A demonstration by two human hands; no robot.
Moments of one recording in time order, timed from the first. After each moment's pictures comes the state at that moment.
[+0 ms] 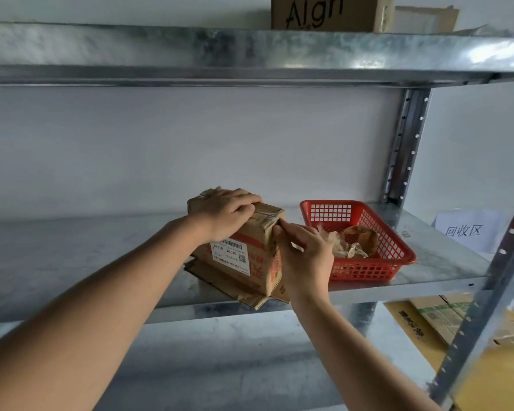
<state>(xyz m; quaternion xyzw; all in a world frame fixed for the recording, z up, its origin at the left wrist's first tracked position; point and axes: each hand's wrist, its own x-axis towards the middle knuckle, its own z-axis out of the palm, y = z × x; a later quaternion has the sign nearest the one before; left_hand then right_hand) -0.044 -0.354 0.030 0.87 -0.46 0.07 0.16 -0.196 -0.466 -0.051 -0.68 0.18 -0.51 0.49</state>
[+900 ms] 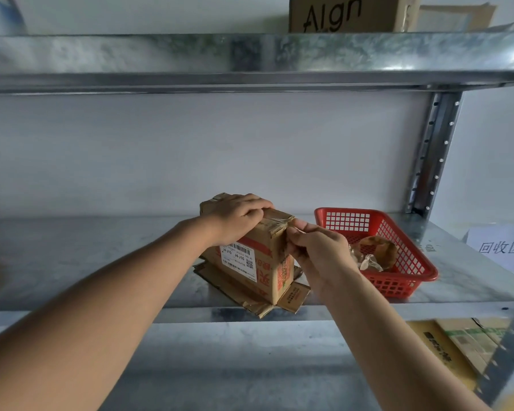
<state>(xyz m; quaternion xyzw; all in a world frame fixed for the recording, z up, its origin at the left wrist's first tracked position) -0.049 -0.354 0.034 0.87 -0.45 0.03 0.20 -0.205 -0.486 0.000 -0.46 0.17 -0.22 0.85</state>
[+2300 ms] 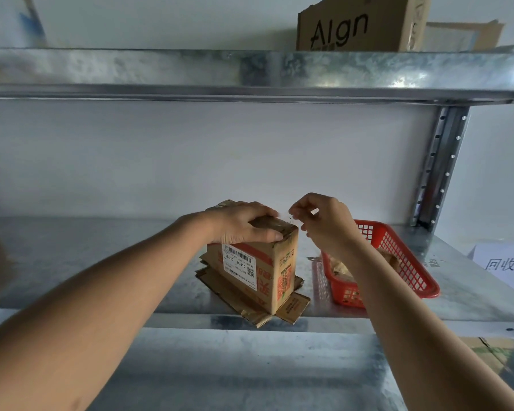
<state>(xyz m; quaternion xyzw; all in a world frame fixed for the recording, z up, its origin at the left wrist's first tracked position) -0.066 -0.348 0.062 0.89 -0.43 -0.07 0.16 -0.167 -0.546 0.037 -0.89 0.04 -0.30 0.32</state>
